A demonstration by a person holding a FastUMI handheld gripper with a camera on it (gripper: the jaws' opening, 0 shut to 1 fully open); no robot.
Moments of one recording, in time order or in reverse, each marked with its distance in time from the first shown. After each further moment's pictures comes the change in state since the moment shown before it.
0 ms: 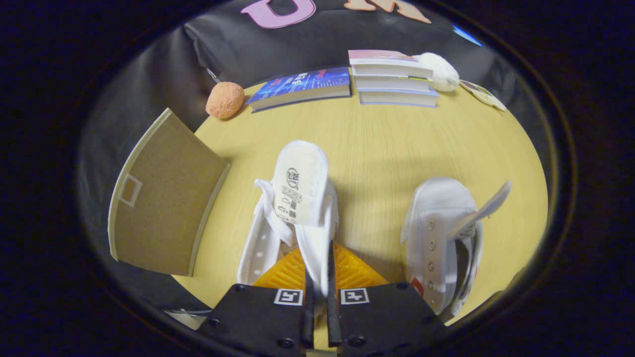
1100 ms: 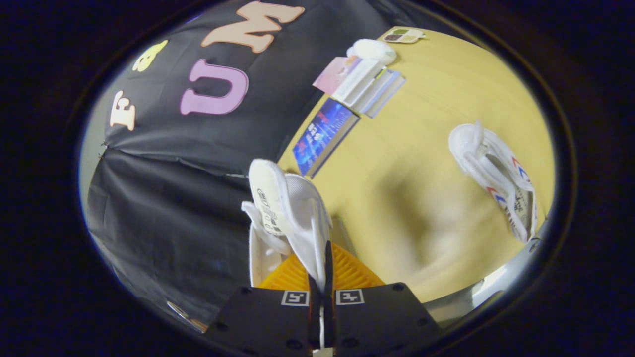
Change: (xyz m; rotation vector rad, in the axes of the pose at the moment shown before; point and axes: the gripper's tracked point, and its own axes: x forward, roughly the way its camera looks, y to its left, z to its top) arm -0.134 0.147 0.102 0.756 -0.137 0.372
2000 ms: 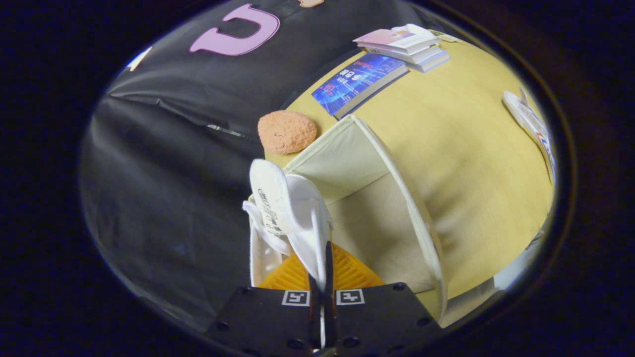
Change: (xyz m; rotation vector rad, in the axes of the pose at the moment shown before) arm 0.154 0.065 -0.148 -0.147 0.030 -0.233
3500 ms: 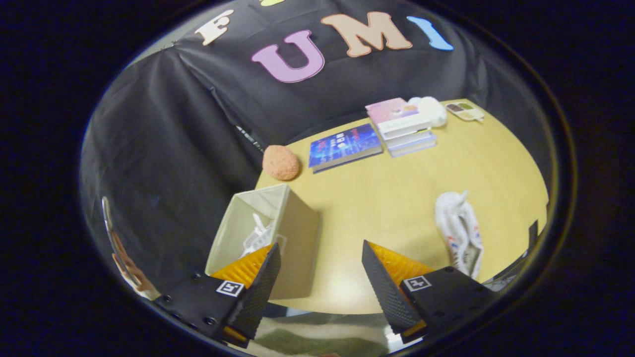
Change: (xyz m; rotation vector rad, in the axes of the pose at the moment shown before) arm -0.189 -0.163 0.107 -0.463 -0.215 -0.020
